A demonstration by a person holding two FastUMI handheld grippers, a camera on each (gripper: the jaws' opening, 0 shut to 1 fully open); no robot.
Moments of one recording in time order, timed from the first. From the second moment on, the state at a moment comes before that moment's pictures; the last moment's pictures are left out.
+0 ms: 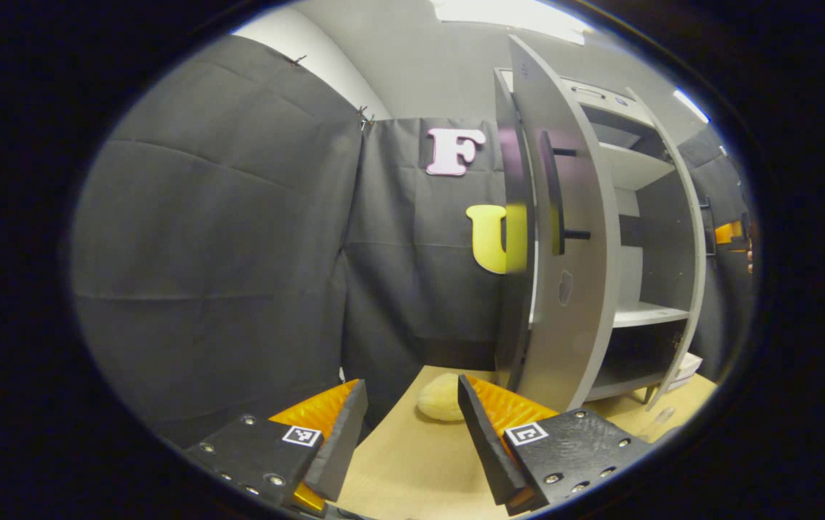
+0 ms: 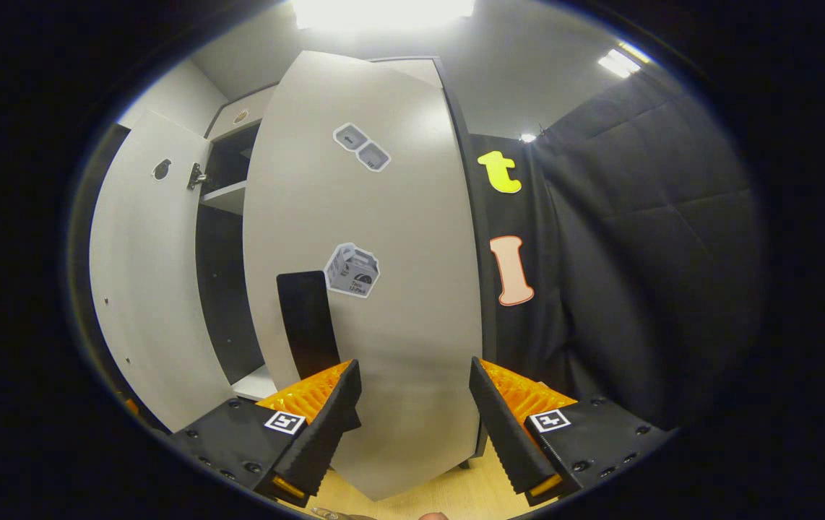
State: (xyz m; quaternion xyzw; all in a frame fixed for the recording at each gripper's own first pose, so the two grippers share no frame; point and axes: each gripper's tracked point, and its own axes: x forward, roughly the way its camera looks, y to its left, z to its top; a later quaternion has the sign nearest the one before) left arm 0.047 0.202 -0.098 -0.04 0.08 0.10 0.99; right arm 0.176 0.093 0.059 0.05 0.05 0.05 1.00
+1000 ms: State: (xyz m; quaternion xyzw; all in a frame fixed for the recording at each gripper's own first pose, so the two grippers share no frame) left arm 0.130 0.197 -0.011 -0.04 0.07 0.03 1.00; right arm 0.113 0.028 0.018 0.01 0.07 -0.03 1.00
